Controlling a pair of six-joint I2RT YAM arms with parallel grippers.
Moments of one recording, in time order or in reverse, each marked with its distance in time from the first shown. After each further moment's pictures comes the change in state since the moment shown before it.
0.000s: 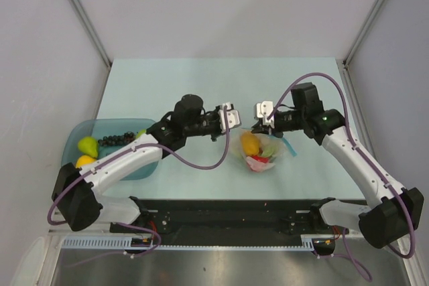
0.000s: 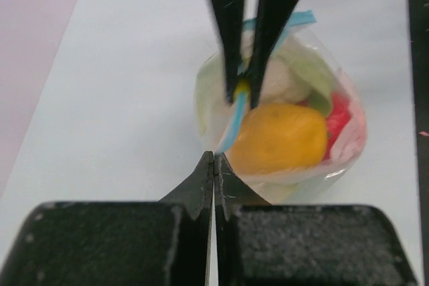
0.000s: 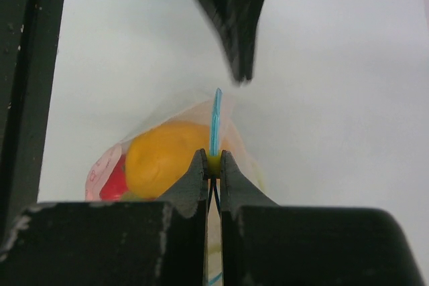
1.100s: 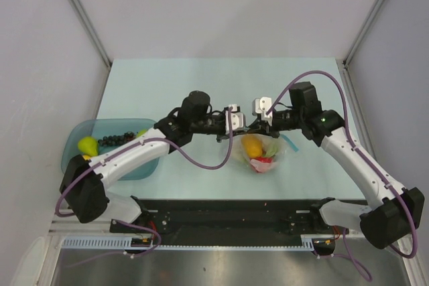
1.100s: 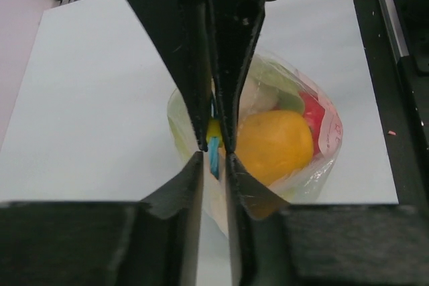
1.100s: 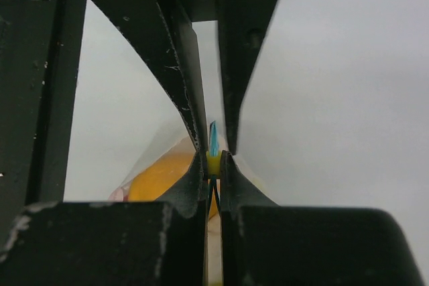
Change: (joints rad) left arm 0.005 0.077 0.050 0.010 0.173 0.035; right arm 0.024 -0.006 -0.001 0.047 -0.020 0.146
